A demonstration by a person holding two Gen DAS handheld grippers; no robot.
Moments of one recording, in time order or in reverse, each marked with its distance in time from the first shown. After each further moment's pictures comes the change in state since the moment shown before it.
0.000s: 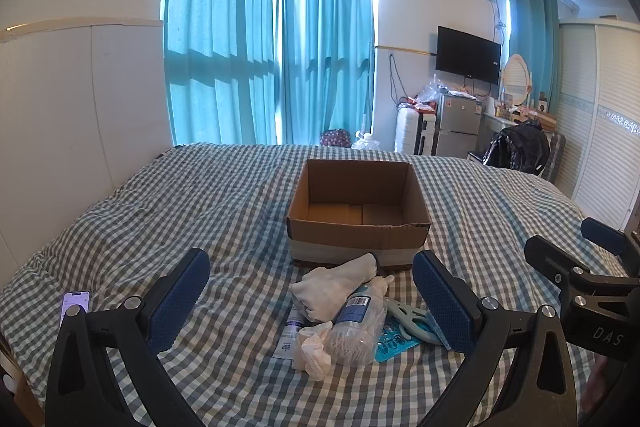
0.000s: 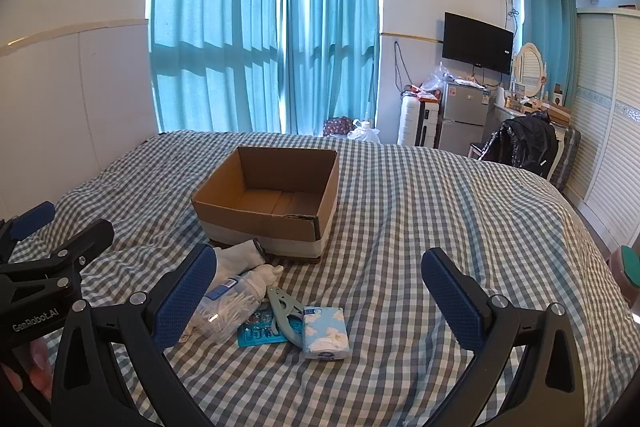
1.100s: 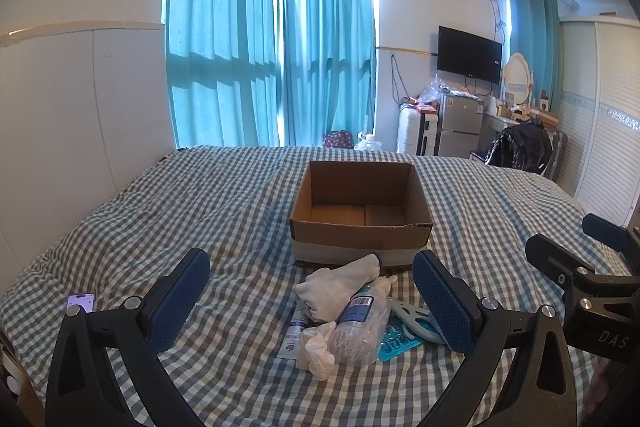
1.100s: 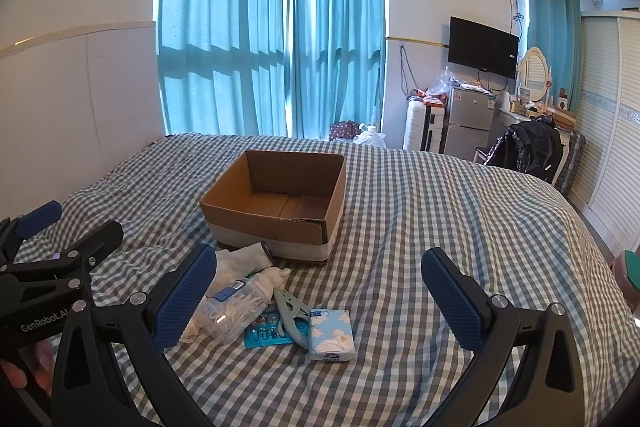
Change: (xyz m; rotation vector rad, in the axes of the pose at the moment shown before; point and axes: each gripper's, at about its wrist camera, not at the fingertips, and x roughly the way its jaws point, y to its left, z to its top) left arm -0.004 0.001 0.001 0.010 -0.002 0.008; right arm -0.005 0.004 0.002 -0.010 -0.010 0.024
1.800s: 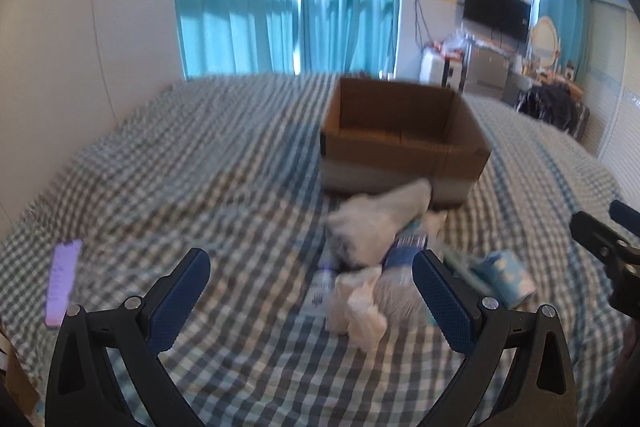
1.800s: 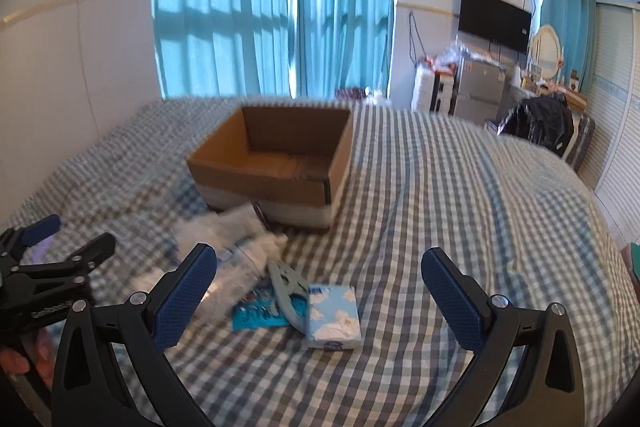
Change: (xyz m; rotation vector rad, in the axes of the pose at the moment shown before) left arm 0.083 0.026 -0.059 -0.031 0.242 0.045; right arm 0.080 -0.003 -0.037 -0.010 0.184 0.001
